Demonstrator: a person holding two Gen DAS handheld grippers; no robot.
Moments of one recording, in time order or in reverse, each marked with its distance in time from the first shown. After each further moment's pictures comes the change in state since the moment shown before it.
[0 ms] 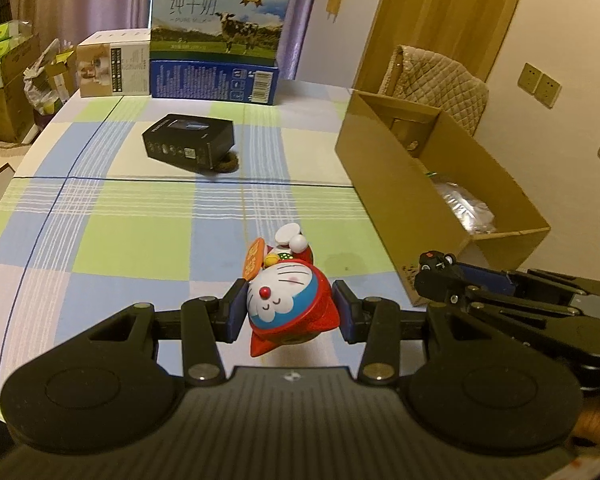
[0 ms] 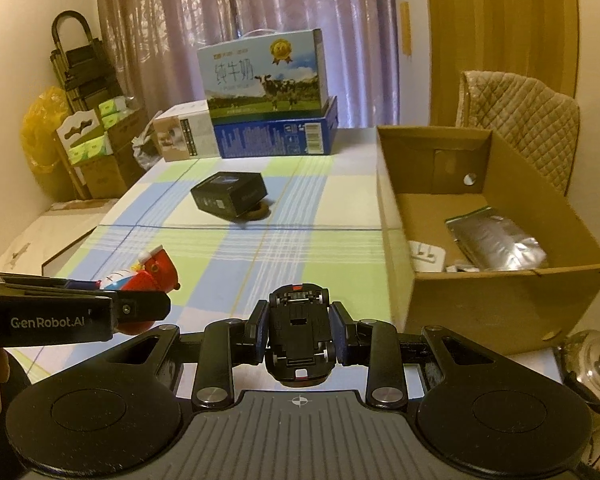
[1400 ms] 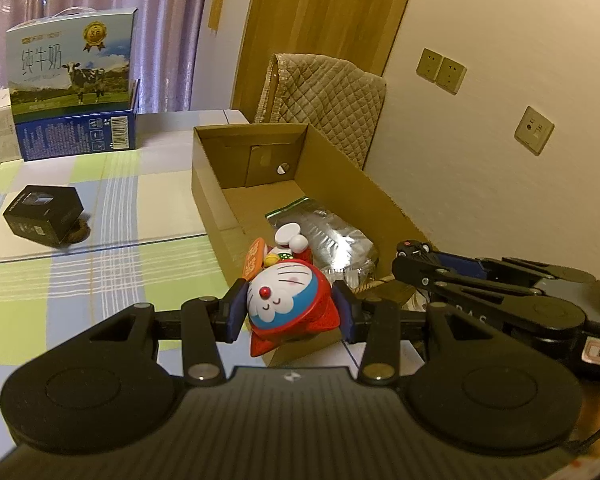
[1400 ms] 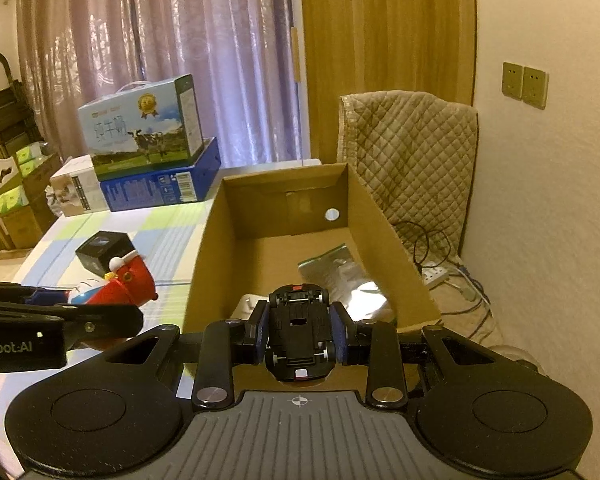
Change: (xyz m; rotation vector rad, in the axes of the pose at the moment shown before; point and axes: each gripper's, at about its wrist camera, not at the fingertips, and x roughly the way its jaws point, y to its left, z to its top) left arm 0.034 -0.138 0.053 0.159 -0.023 -0.206; right arm -0.038 -0.138 0.048 0.095 -0.076 -0.205
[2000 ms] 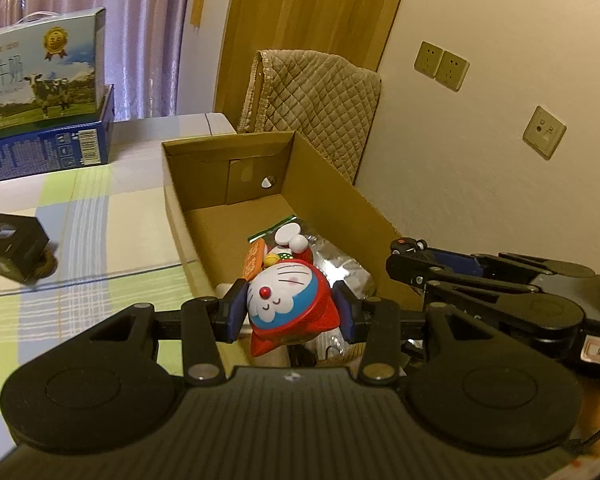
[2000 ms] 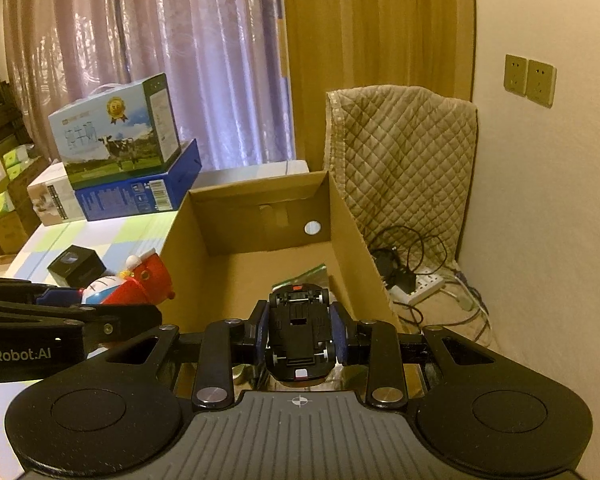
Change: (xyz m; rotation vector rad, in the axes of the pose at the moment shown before) left arm 0.063 -0.016 0.043 0.022 0.021 -0.016; right arm 0.051 -0.036 0.035 0.007 0.023 -0.002
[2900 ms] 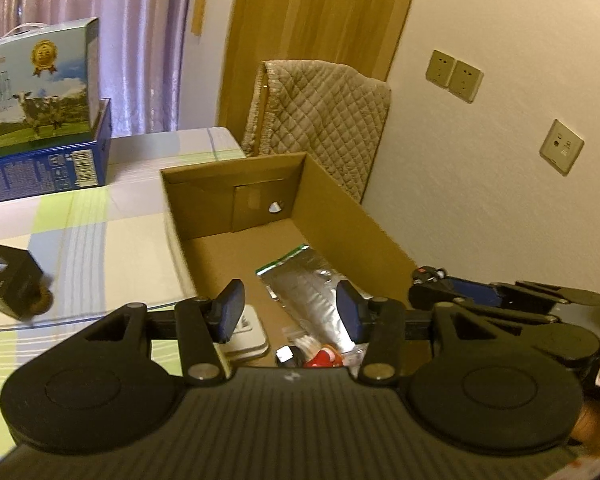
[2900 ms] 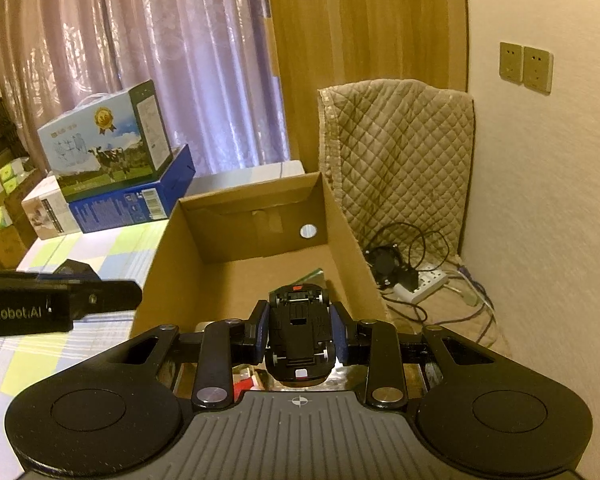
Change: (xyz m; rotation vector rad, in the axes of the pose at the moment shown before) left arm 0.029 0.013 0.030 0.004 -0.022 0.026; right arm 0.010 -0.011 0.010 0.045 0.005 0.015
